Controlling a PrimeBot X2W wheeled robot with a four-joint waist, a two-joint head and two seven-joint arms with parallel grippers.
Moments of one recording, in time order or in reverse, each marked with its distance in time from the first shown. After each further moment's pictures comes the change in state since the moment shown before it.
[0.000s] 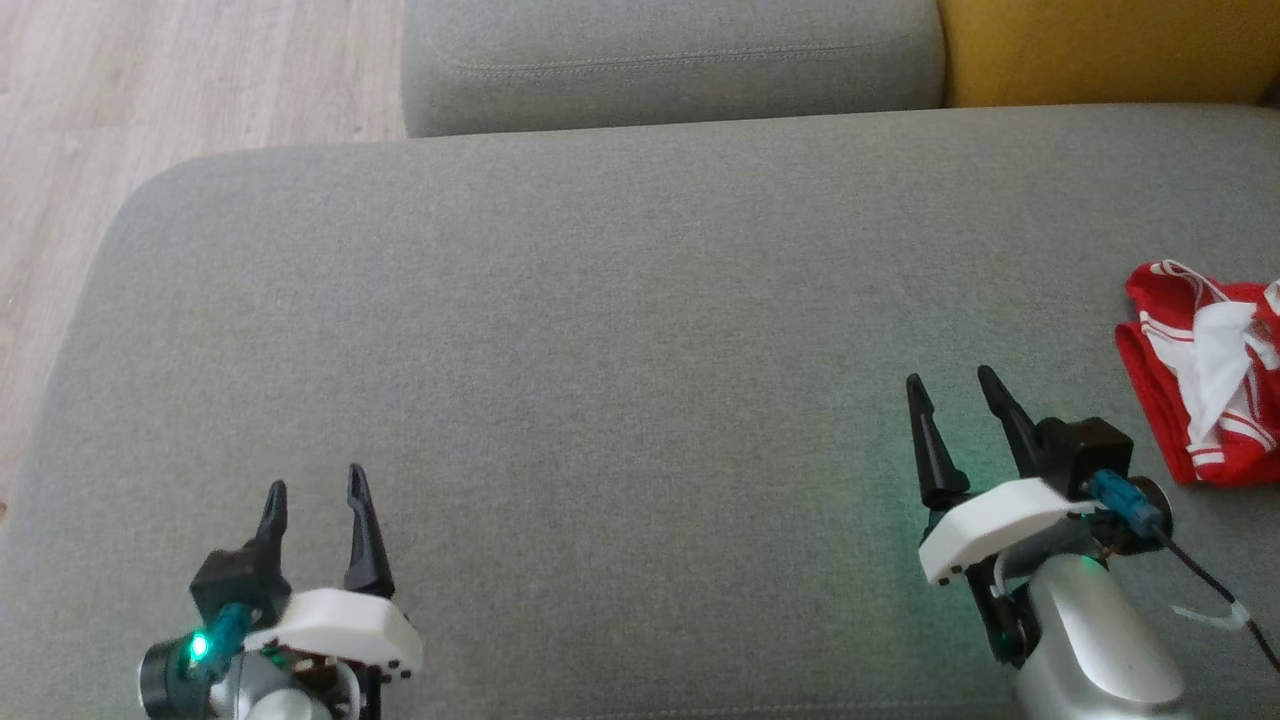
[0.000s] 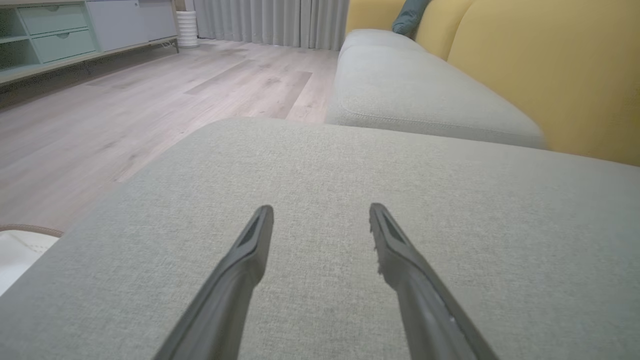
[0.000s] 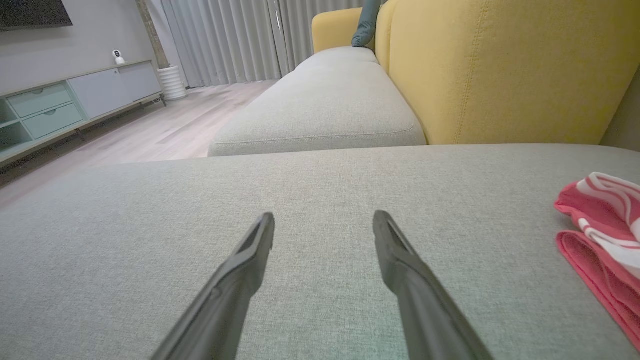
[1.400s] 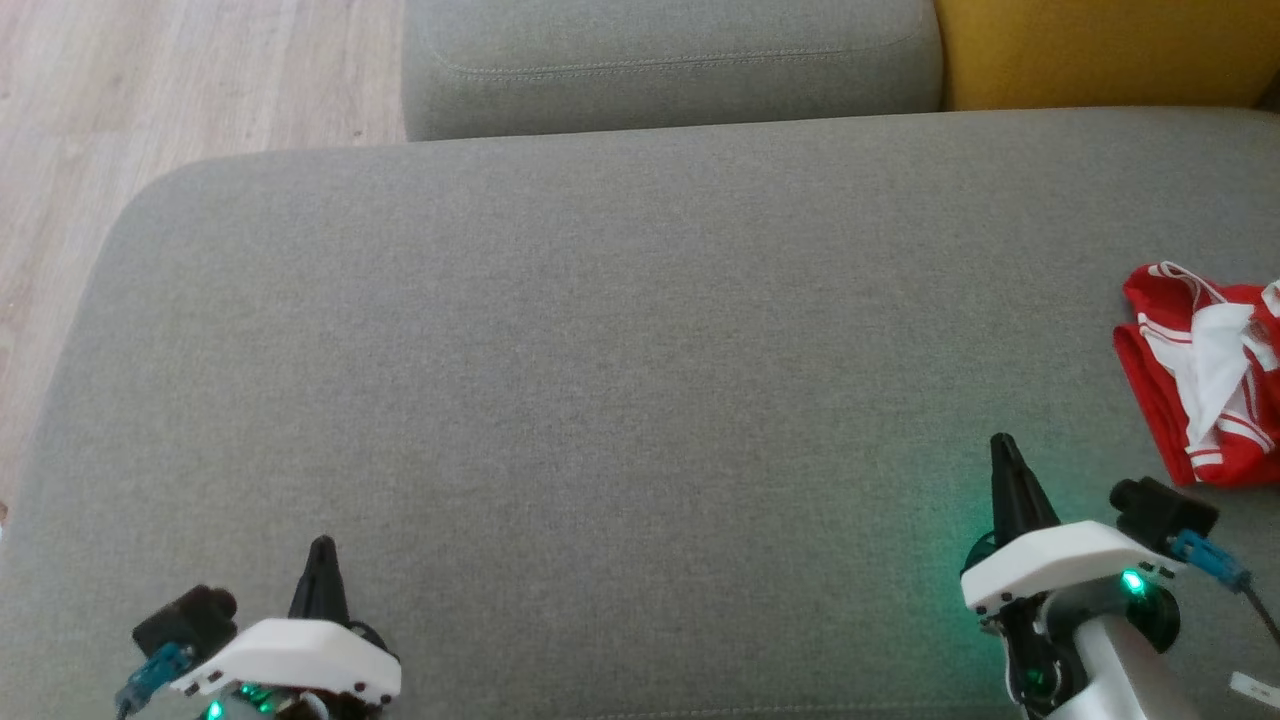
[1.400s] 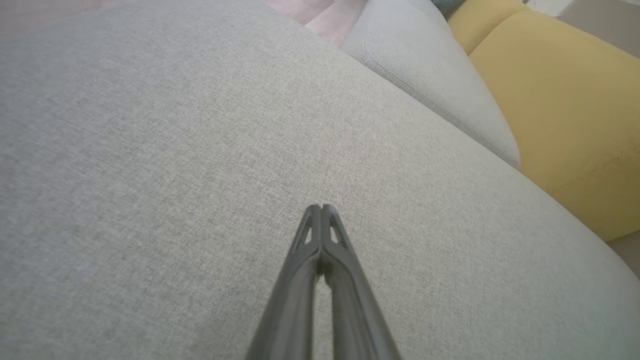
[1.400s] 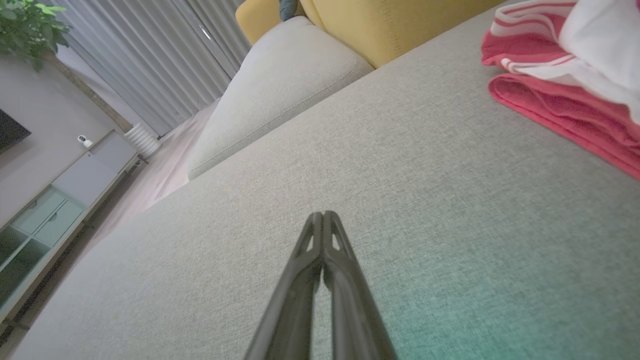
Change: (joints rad) left arm 0.033 -0.011 0.042 0.057 -0.404 -0.096 0.106; right arm 0.106 0.006 -0.059 -0.042 0.404 0.000 0.105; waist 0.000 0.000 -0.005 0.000
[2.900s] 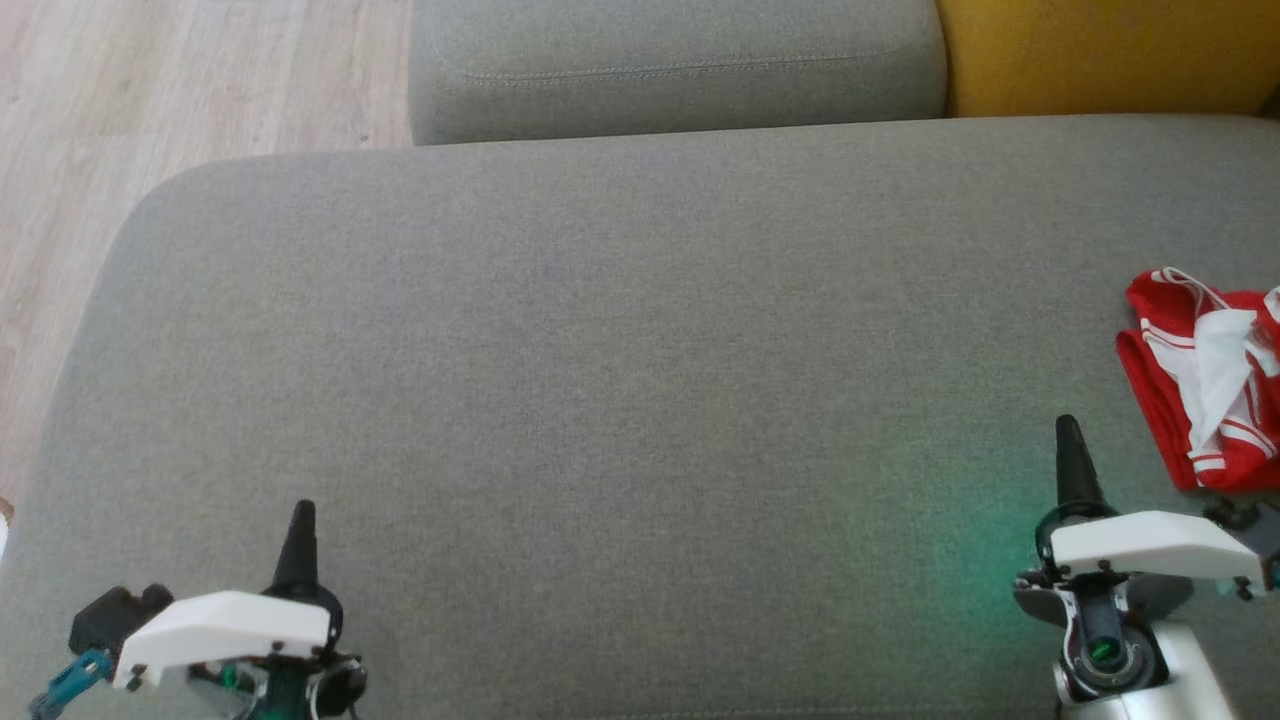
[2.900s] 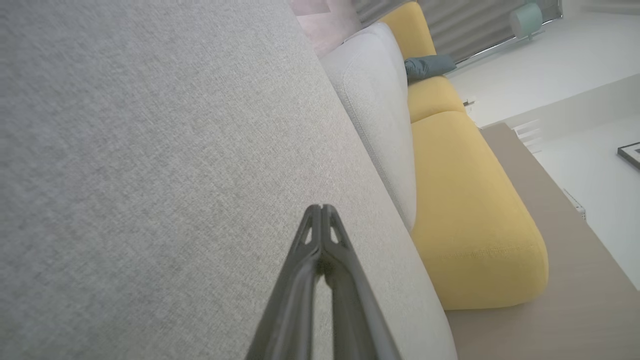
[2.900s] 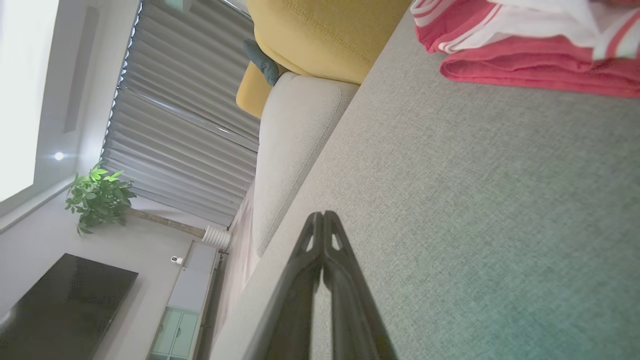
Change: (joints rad) left arm -0.040 0.001 0.081 -0.035 -0.497 -0.099 0.125; right arm 0.044 0.002 -0.087 -0.163 0.527 0.000 0.125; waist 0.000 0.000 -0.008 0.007
